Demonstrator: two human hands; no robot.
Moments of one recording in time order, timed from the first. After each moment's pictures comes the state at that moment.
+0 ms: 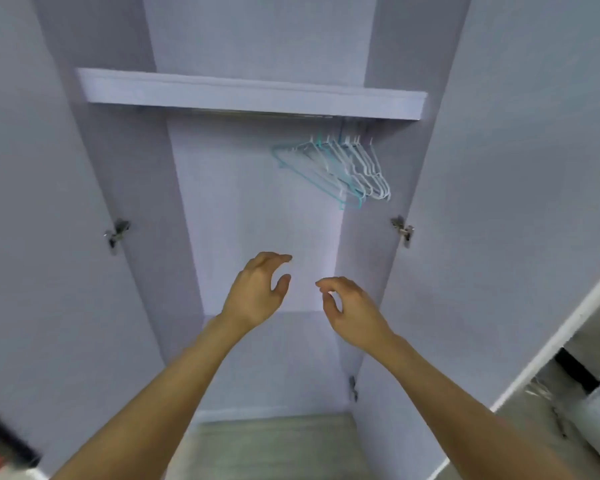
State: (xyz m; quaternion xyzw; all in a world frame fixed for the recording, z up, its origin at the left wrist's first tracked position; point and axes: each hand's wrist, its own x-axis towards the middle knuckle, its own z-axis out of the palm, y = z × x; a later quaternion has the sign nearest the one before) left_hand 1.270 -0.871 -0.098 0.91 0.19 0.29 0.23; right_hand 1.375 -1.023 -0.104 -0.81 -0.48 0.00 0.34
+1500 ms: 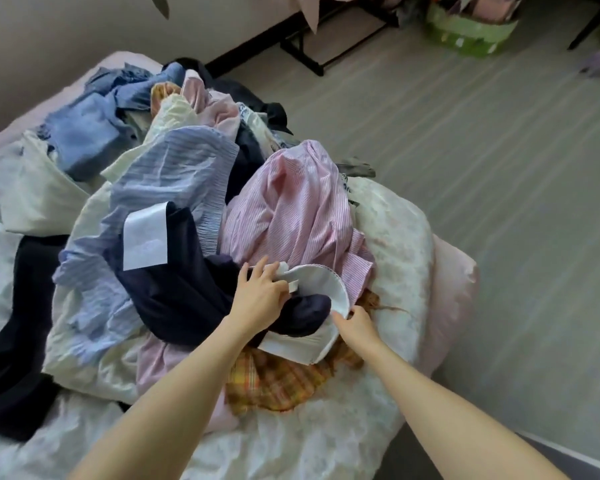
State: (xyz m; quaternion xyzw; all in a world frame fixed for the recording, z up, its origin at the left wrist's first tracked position) left_hand 0.779 -1.462 -0.422 0.11 0.98 0.03 0.15; right_hand 0.800 -1.272 -0.447 -0.24 -0.81 0.43 -0.33
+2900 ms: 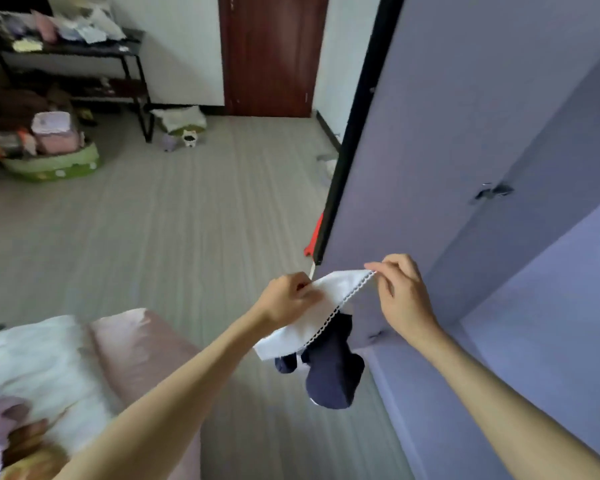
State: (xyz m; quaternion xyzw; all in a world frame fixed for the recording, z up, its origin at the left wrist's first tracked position) left_hand 1.026 -0.953 -0.199 0.51 0.74 0.34 0.29; right_hand 1.205 -0.849 -0.187 -0.35 -0.87 0.14 0.33
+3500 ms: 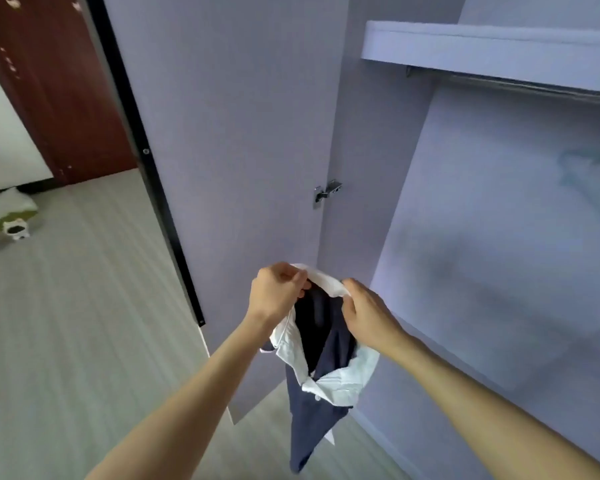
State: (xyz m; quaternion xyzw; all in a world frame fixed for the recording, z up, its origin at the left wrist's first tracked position) left_hand 1.167 -0.819 -0.135 0.50 0.64 0.44 0.39; right_hand 1.335 -0.814 -0.169 -0.56 -0.77 0.20 0.25
